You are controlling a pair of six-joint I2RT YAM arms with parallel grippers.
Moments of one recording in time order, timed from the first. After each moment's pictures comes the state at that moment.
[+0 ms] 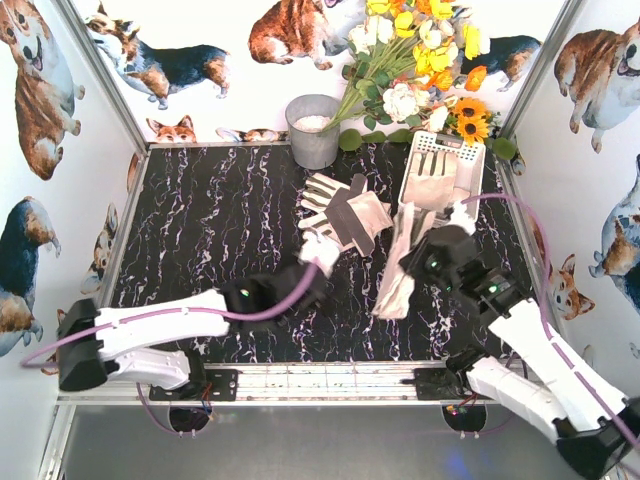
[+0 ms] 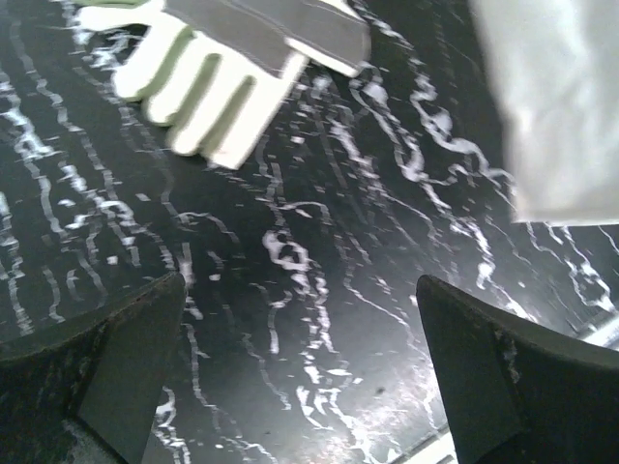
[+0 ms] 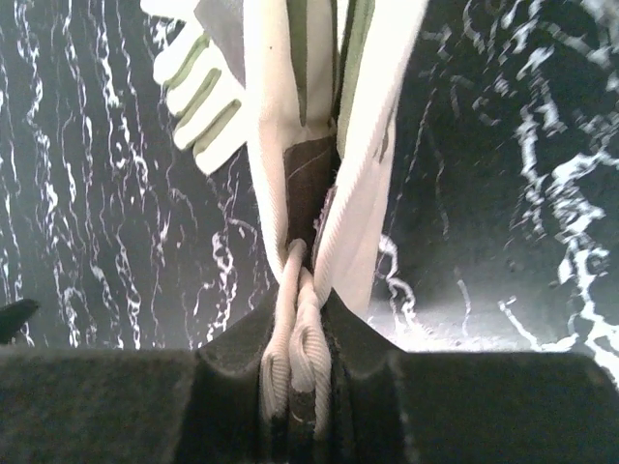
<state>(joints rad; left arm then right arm) -1.23 1.24 0.92 -0.34 -0.54 -0.37 0.57 0.79 0.82 -0.71 0.21 0.83</state>
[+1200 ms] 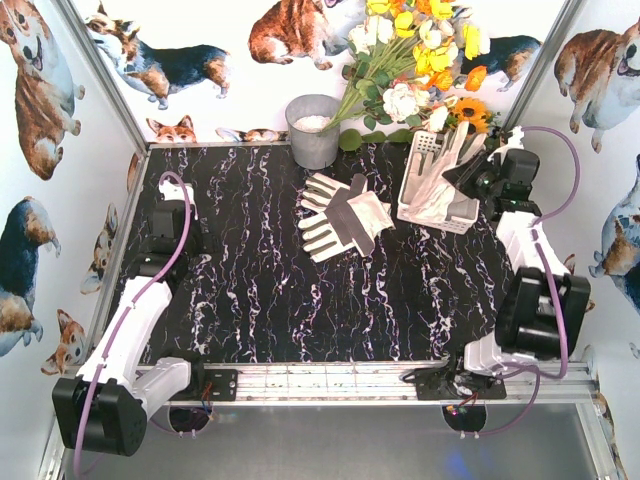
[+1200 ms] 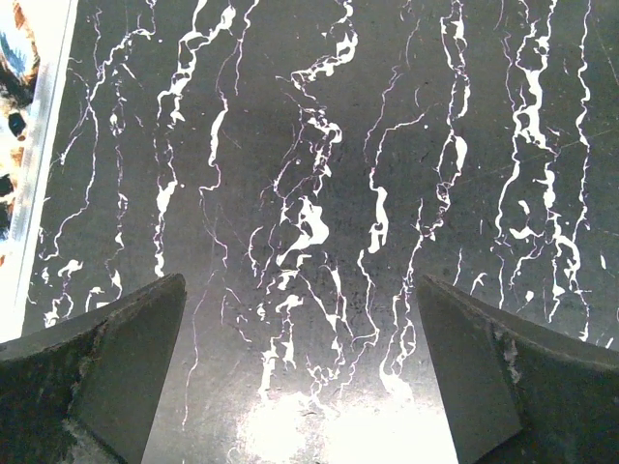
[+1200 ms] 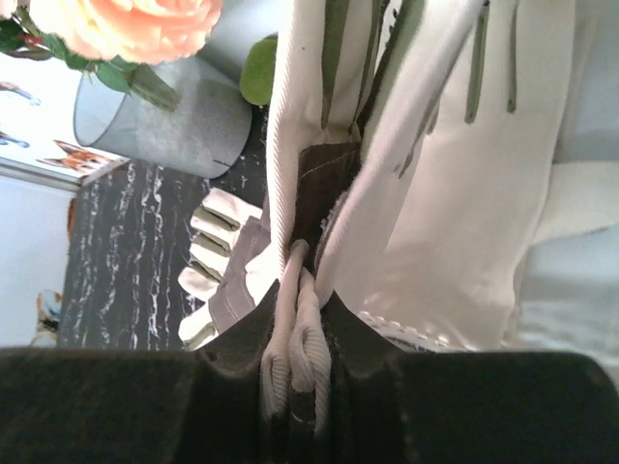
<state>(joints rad) -0.09 1.00 0.79 -0.42 -0.24 -0.12 -0.23 1.47 1.07 0.02 -0.47 0.51</state>
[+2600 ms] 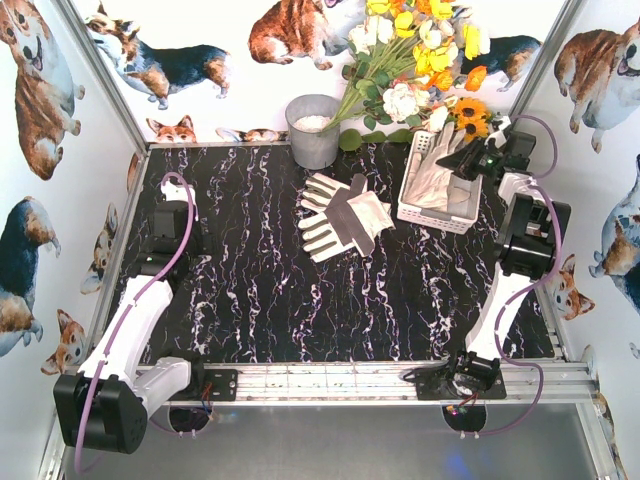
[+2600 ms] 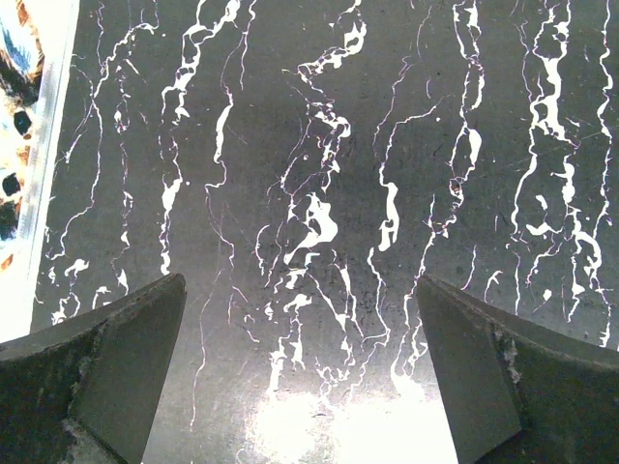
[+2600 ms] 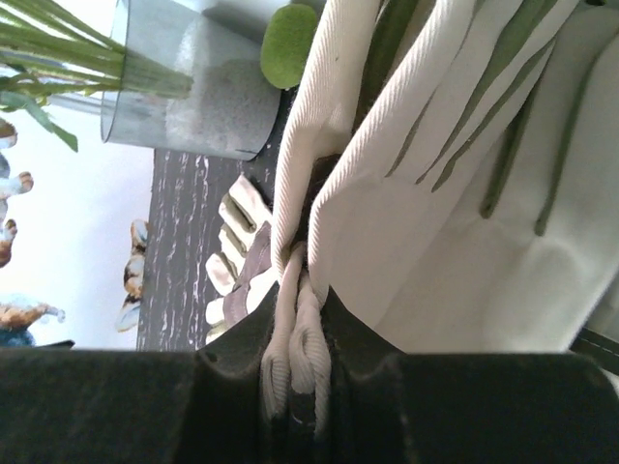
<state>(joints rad) -0.09 1.01 0.77 -0.41 -0.25 -0.10 -0.33 2.16 1.61 0.04 -0.93 0.57</state>
